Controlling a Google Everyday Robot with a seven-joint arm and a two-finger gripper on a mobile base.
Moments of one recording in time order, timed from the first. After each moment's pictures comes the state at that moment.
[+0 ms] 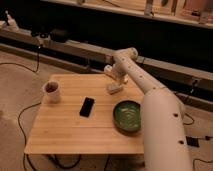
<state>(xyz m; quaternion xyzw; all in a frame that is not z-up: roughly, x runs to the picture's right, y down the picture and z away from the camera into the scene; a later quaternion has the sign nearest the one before) 0.097 -0.059 0.990 -0.17 -0.12 -0.23 0.95</state>
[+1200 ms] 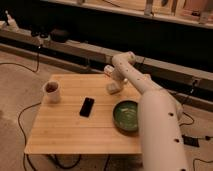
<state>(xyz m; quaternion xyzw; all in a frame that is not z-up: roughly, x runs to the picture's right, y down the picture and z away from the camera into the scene) 0.100 -0.035 1.013 -0.19 -0.10 -0.23 0.95</state>
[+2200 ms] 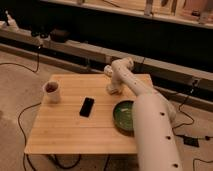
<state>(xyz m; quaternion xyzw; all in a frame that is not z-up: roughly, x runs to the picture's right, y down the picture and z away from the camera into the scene) 0.098 -0.019 1.046 -0.19 -0.10 -0.23 0.95</state>
